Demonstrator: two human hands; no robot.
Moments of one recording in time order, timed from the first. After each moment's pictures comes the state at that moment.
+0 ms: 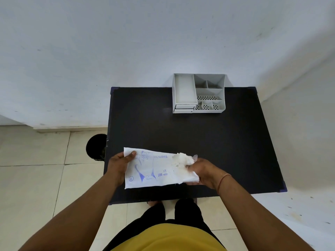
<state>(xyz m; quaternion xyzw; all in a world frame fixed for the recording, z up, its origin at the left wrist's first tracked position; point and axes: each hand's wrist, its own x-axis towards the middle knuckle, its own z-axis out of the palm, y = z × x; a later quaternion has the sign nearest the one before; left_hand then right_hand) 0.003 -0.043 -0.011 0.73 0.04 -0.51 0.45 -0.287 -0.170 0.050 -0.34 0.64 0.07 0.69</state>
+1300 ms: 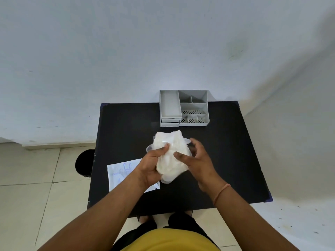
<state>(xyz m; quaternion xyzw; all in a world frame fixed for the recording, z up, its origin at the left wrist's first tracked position) -0.135 -0.142 0.123 0.40 0.05 -0.75 0.52 -0.293 -0.191 0.145 -0.47 0.60 -0.21 0.61</state>
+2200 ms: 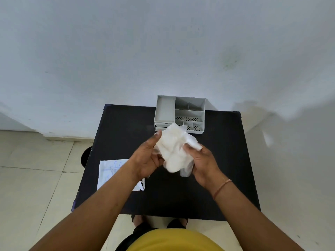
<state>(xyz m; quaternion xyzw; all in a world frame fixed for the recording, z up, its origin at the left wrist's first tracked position) -0.188 -0.185 0.154 0.48 -0.04 -0.67 0.57 -0.371 -0.264 0.148 -0.32 0.51 -0.25 0.76</state>
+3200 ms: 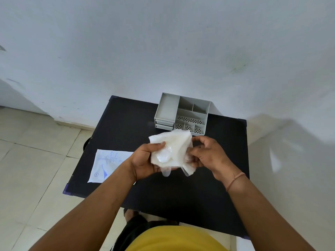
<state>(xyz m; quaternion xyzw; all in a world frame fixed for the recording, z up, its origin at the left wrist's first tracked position) -0.219 -0.183 0.126 0.42 -0.03 -0.72 0.56 -0.412 -0.324 0.176 -0.58 0.47 -0.08 0.66</state>
